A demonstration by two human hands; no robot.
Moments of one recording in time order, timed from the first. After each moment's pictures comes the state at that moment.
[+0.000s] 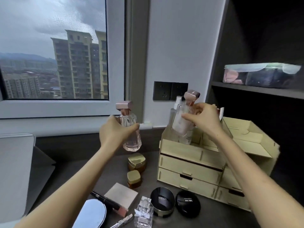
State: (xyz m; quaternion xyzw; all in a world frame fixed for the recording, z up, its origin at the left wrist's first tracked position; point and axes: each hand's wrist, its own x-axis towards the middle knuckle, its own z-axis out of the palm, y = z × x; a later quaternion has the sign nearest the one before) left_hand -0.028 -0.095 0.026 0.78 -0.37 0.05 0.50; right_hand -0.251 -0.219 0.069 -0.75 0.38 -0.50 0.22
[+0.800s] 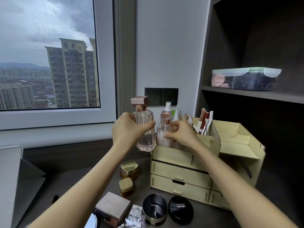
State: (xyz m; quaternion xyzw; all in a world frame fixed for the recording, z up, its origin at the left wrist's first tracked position) left_hand -0.089 -0.108 0.061 0.73 -0.45 0.06 0.52; right_hand -0.234 -0.229 0.040 -0.81 0.40 -0.36 0.23
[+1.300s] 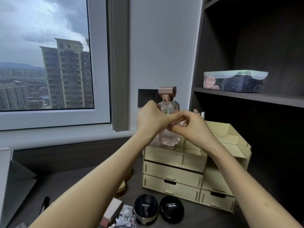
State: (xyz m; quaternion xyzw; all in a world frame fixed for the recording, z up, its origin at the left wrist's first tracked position) left_hand -0.163 -0.134 0.101 0.69 -0.52 0.04 0.50; right_hand -0.291 -0.187 0.076 -0.81 0.32 -0.44 0.22
